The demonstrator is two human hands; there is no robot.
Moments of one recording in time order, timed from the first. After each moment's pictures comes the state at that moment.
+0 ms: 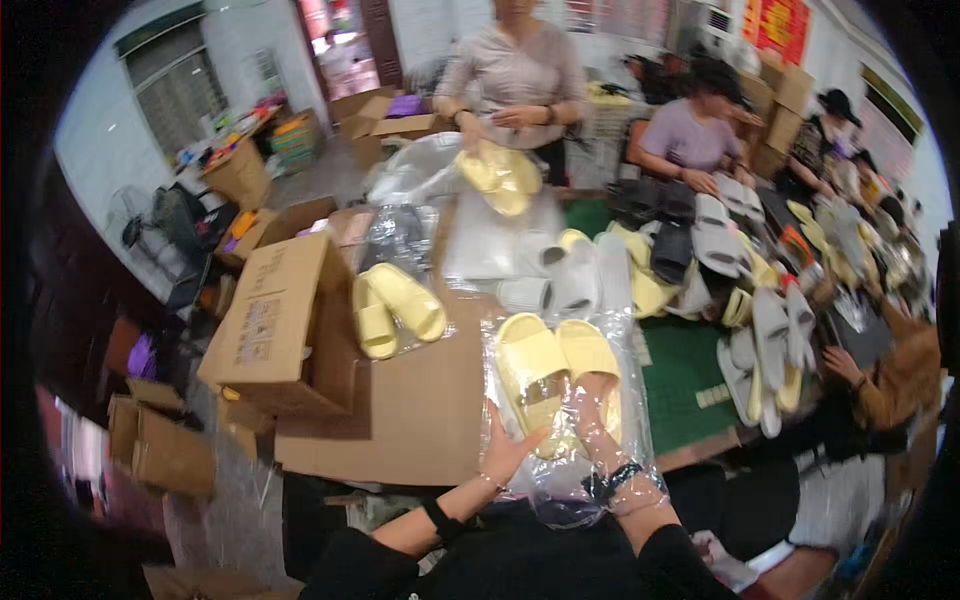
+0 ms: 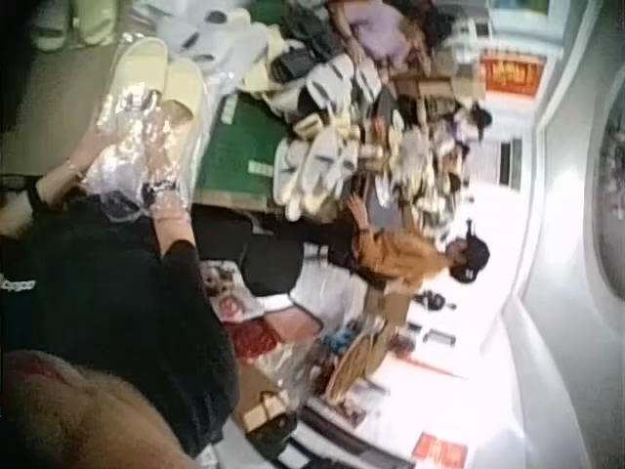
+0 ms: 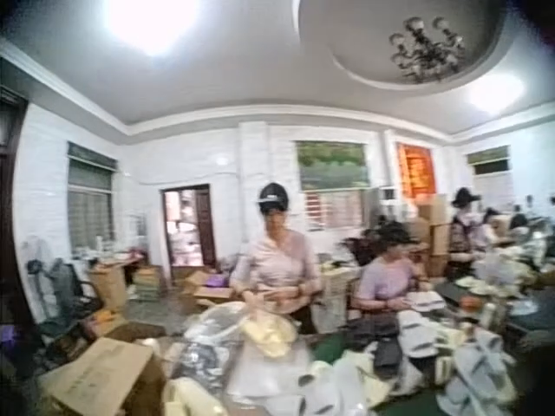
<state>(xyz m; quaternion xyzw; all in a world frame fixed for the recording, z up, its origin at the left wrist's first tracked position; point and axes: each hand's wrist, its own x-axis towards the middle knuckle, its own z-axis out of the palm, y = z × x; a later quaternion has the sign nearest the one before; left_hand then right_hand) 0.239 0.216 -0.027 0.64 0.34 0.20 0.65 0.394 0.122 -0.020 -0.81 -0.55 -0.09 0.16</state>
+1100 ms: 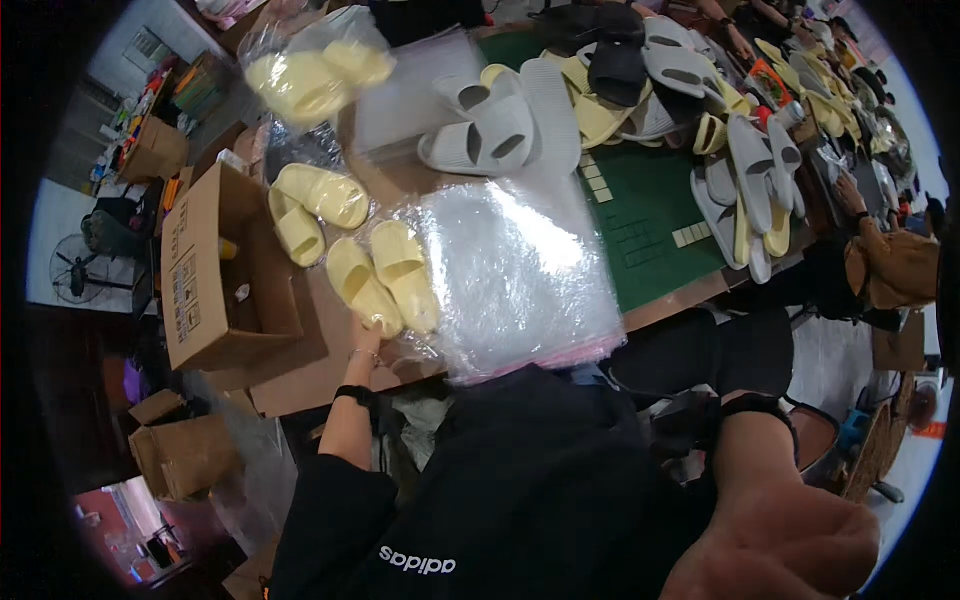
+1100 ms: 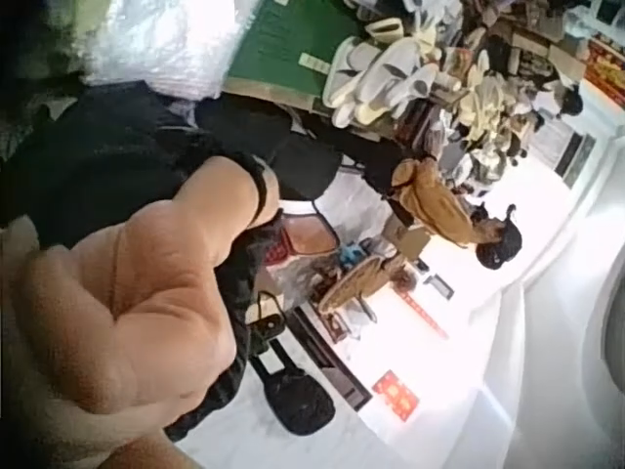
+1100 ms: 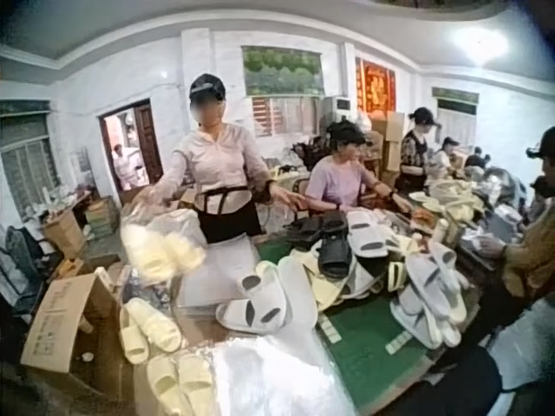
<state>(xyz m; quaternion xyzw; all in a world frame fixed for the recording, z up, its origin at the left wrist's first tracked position) 0.137 0.403 -0.234 0.70 0.53 0.09 0.47 0.285 0.008 0.282 -0.71 -0.55 -0.27 0.34</state>
